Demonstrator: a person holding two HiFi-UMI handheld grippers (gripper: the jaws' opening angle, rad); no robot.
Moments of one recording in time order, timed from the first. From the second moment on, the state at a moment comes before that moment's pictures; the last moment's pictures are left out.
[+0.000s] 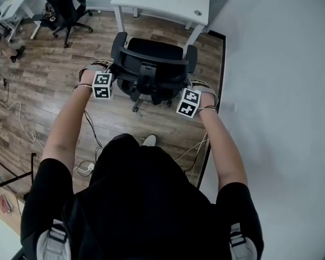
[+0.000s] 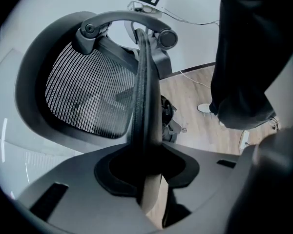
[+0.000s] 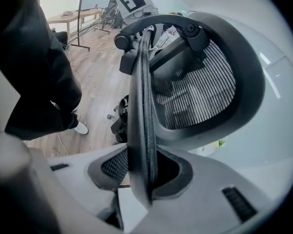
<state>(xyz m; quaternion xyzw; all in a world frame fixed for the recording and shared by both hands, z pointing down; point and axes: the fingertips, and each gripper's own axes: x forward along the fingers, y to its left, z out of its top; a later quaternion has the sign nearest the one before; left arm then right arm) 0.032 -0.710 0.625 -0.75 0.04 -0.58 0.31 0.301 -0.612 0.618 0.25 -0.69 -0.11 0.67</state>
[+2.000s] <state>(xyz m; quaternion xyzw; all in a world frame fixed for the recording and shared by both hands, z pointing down) 0.064 -0.980 0.625 -0.75 0.00 -0.56 0.34 0.325 -0.862 0.619 0.27 -0.68 -0.08 0.68</state>
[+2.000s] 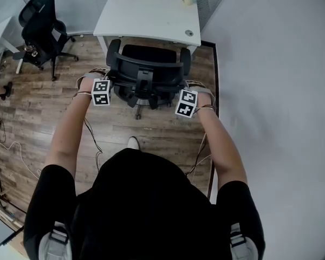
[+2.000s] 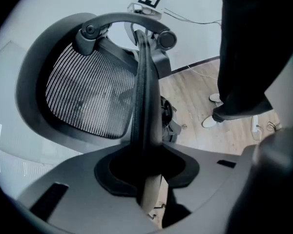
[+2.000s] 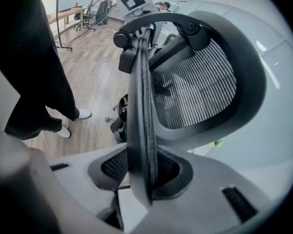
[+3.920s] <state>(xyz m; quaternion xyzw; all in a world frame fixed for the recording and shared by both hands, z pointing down) 0.104 -0.827 0.405 -0.97 0.22 -0.07 0.07 0.242 -0.764 0.403 0.49 -0.87 0.04 0.03</state>
